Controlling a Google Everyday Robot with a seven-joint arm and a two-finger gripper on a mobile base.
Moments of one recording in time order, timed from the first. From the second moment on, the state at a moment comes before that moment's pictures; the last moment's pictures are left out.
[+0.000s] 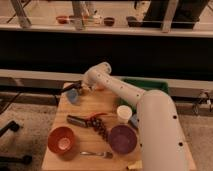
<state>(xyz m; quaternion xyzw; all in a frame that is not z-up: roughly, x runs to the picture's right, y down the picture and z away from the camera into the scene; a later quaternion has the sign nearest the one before) -0.141 -0.053 0.964 -0.10 -0.24 0.06 0.96</state>
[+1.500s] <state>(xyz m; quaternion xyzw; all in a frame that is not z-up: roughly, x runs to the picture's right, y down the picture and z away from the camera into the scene) -0.147 -0.049 0.967 -0.12 -0.25 0.05 0.96</state>
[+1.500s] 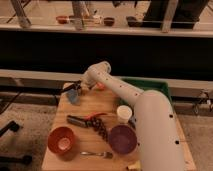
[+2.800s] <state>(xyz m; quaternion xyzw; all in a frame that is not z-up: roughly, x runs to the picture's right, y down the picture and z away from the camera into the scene) -0.145 -0.044 0.969 -0.13 -0.25 0.06 0.96</state>
